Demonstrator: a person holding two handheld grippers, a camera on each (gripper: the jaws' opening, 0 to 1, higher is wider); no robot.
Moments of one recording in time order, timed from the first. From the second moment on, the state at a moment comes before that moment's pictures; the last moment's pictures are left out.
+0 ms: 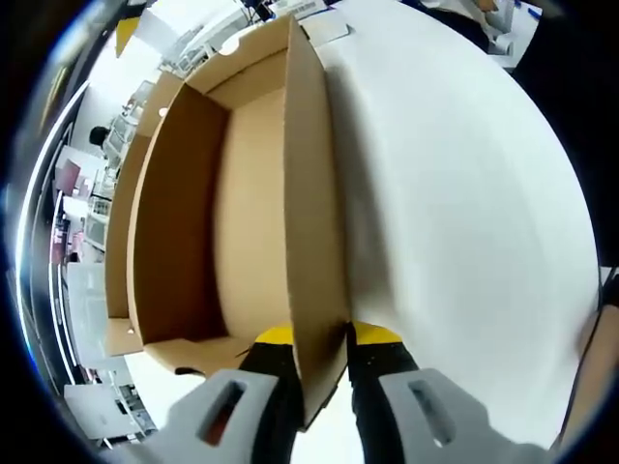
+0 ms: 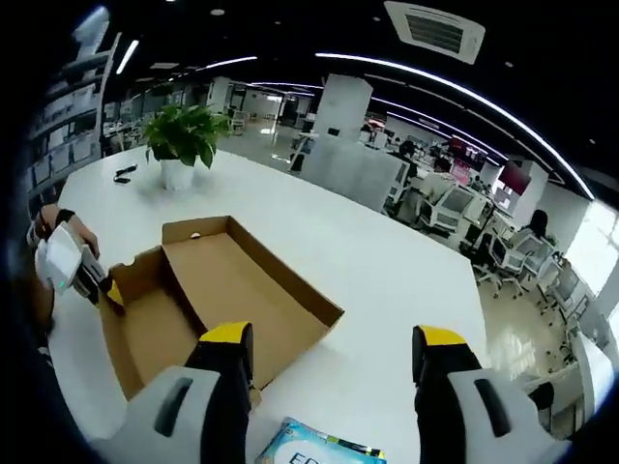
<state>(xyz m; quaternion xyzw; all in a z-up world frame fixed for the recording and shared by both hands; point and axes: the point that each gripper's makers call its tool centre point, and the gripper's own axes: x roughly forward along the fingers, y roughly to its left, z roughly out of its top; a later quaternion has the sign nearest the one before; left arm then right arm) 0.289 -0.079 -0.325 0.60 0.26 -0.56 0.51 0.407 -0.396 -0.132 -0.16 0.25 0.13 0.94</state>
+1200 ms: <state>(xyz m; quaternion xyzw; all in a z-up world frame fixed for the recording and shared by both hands) 0.289 -0.079 -0.325 0.59 0.25 -0.56 0.52 0.476 -0.379 -0.191 -0.09 0.36 0.12 0.92</state>
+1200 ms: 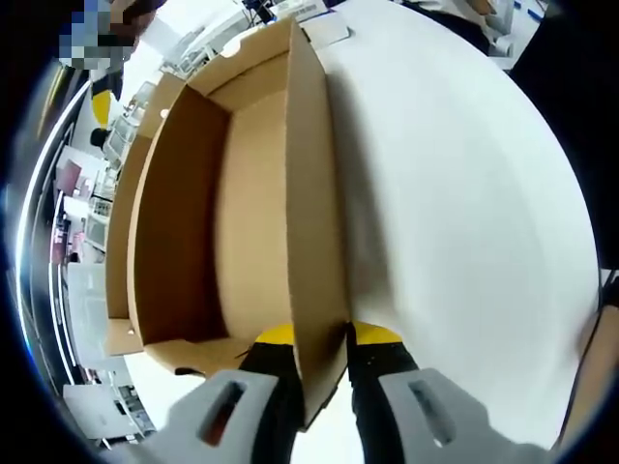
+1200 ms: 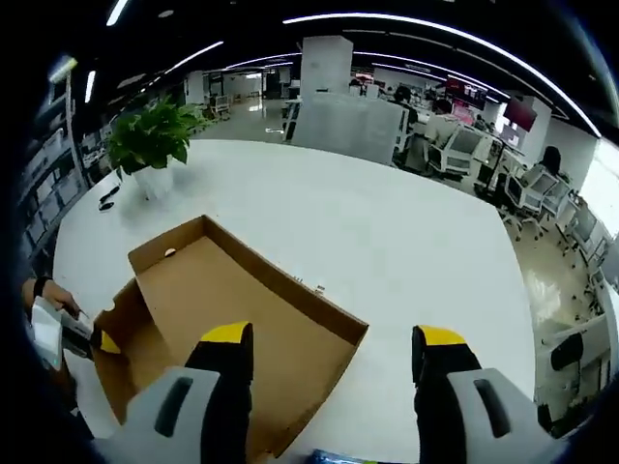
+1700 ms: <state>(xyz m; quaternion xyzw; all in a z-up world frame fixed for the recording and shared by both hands) 0.284 -0.077 -0.327 0.59 0.25 -0.57 0.52 0.482 -0.387 -0.234 -0.05 0.42 0.08 0.90</state>
